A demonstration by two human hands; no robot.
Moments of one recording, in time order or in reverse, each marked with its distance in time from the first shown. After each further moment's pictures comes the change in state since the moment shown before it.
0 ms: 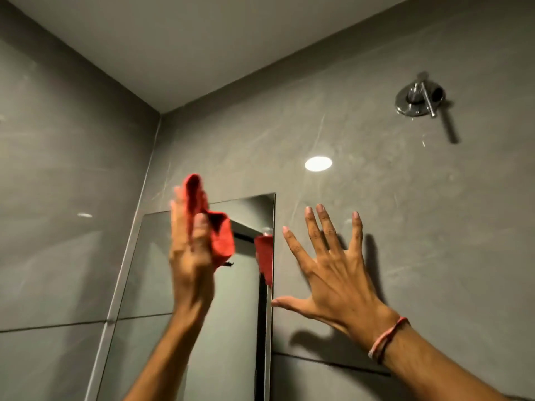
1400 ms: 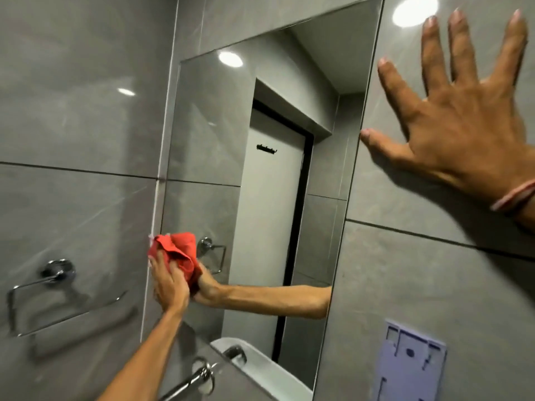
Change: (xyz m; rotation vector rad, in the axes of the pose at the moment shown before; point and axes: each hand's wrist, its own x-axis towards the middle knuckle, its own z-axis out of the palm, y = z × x) left_hand -0.270 -0.220 -0.242 0.837 0.276 -0.929; right_hand 0.024 -0.009 0.058 -0.224 0.108 0.004
